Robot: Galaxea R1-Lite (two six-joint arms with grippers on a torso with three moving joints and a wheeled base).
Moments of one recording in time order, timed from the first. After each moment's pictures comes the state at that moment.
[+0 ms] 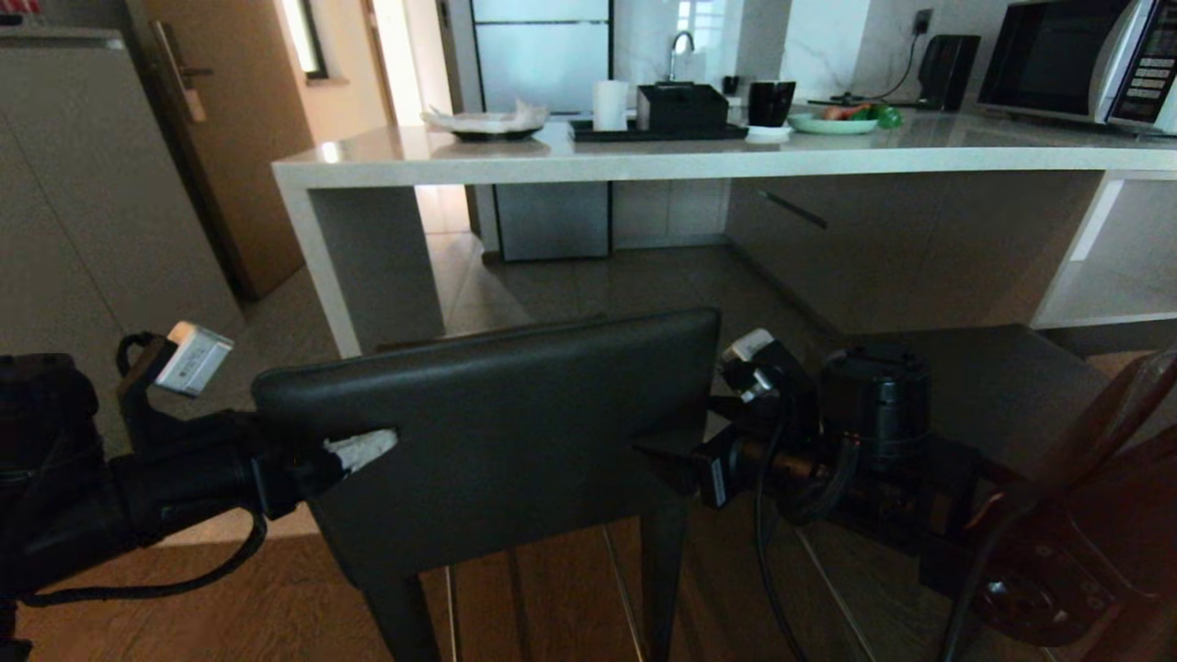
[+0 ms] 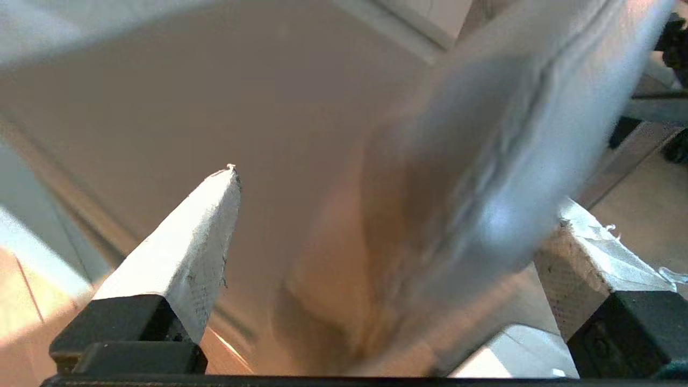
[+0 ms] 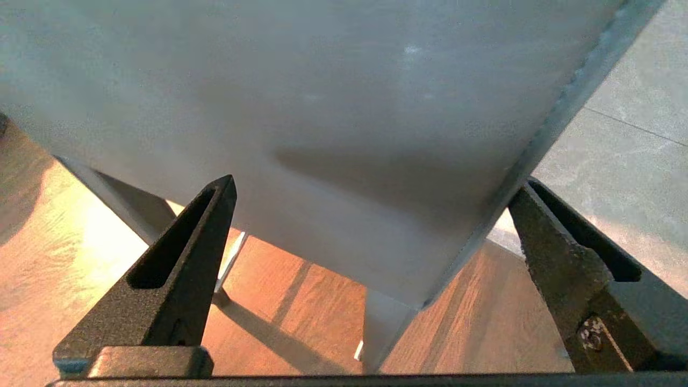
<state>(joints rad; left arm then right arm) -0.01 1.53 -0.43 -0.90 -0.64 -0.03 0.62 1.87 -0.73 -0.89 0.10 -0.07</state>
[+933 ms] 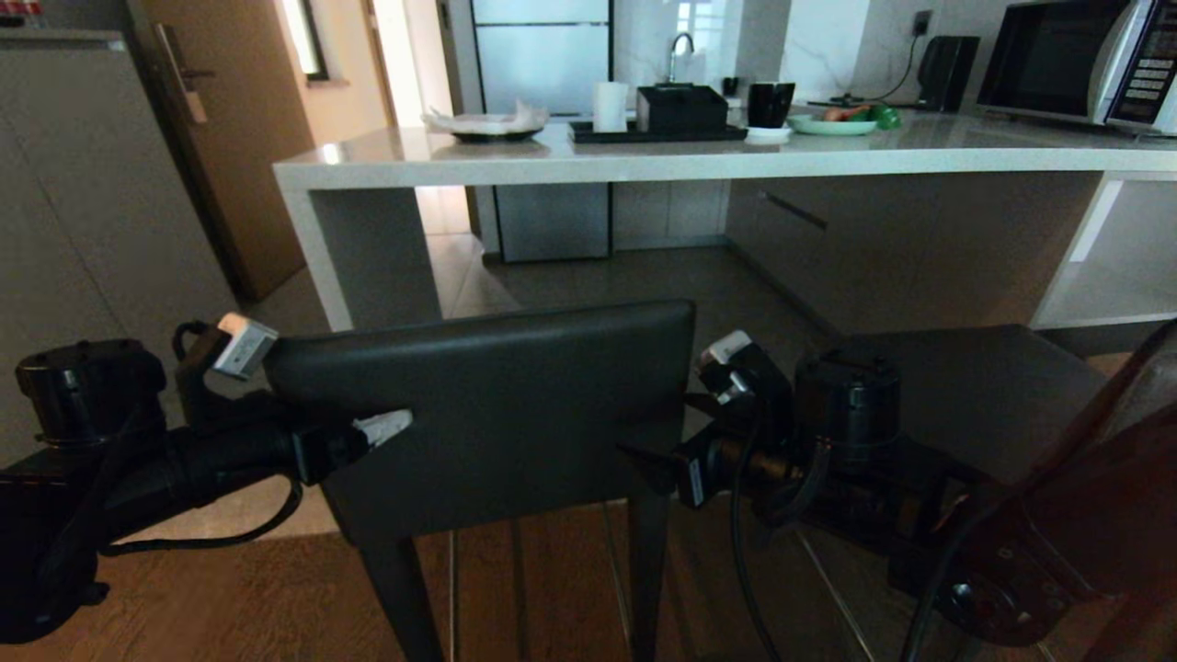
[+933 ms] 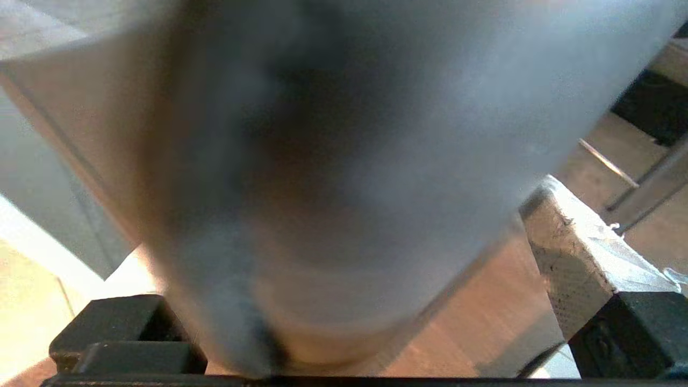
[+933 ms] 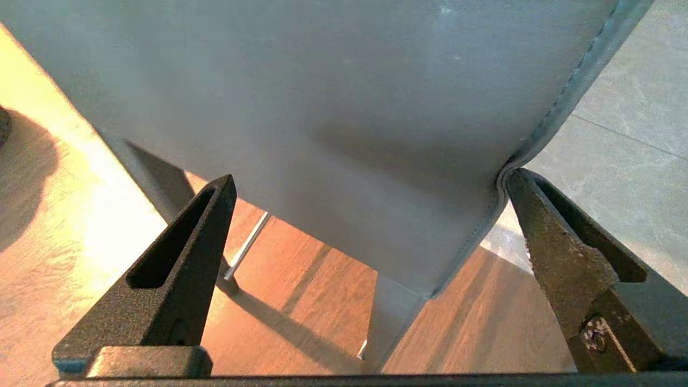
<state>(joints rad) 0.00 1.72 -0.53 -0.97 -0.61 0.05 0.67 1.92 -0.78 -0.91 0.10 -0.07</state>
